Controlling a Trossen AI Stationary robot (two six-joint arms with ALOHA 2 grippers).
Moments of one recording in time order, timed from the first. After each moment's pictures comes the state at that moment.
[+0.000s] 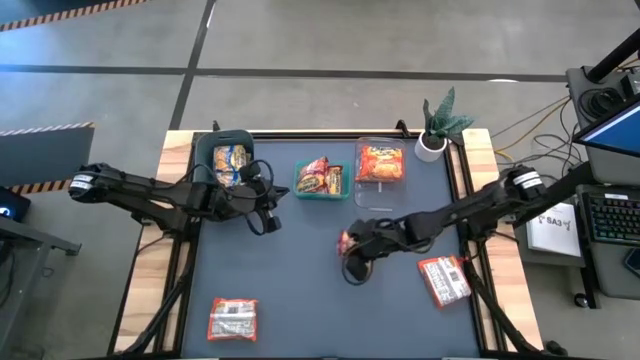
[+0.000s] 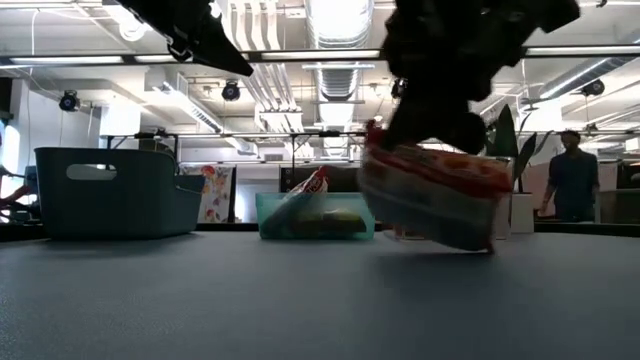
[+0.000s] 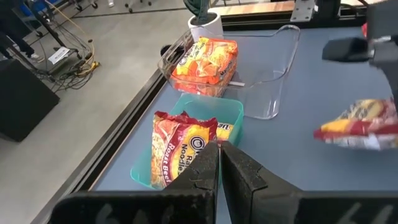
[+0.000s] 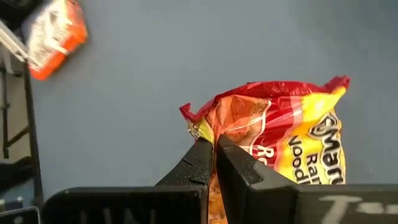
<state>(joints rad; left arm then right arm) -0.12 1.11 0.84 -0.26 -0.59 -0.06 0.27 1.58 0.93 -0.14 0.13 0.81</state>
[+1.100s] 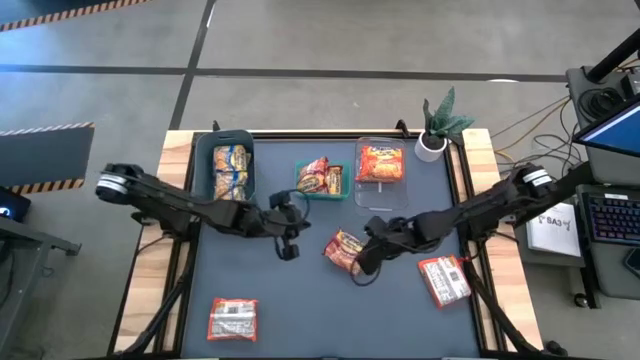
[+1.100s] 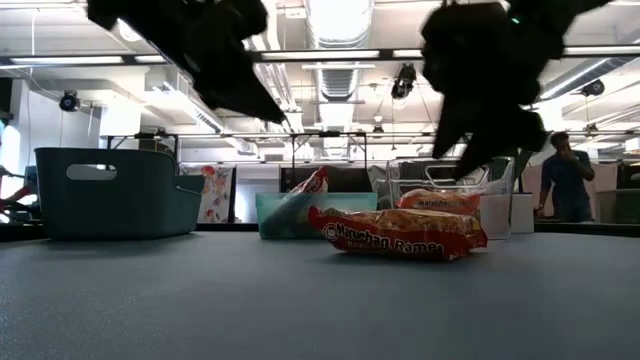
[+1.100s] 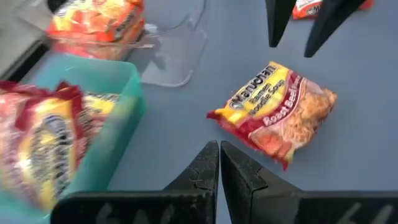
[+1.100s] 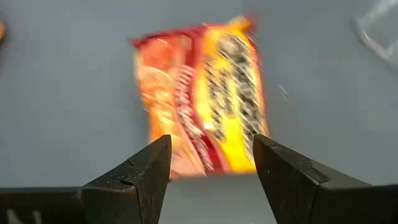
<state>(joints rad) -0.19 1.42 0.84 -0.08 -0.37 -0.19 0.31 1.51 0.92 -0.42 0.21 1.05</state>
